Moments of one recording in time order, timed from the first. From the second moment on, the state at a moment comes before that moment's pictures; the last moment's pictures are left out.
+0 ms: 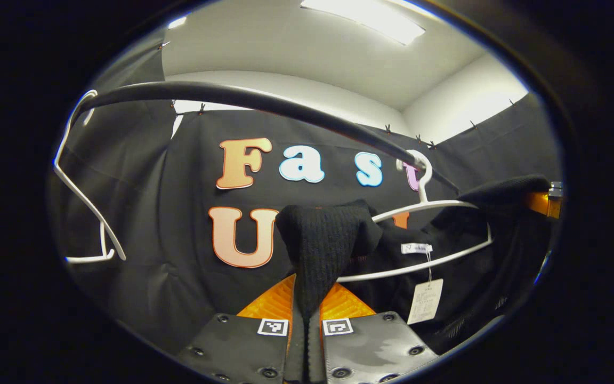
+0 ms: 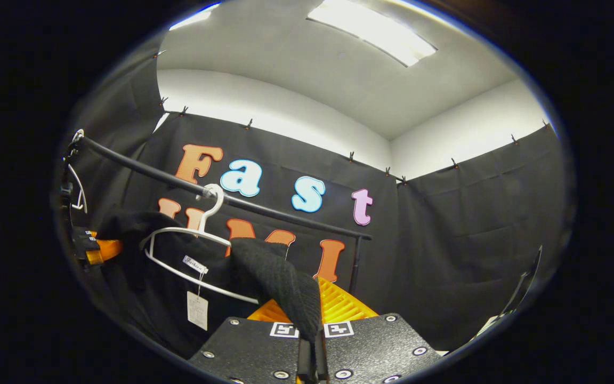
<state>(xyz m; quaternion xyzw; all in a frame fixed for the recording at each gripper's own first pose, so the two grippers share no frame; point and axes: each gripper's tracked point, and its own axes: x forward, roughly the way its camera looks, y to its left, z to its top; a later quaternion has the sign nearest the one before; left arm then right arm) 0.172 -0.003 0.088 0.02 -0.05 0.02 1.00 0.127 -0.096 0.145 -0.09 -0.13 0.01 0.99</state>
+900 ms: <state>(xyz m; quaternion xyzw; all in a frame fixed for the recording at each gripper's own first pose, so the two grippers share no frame) 0.240 0.064 0.064 0.03 0.00 0.08 1.00 0.231 -0.182 0.113 -0.11 -0.05 -0.05 0.99</state>
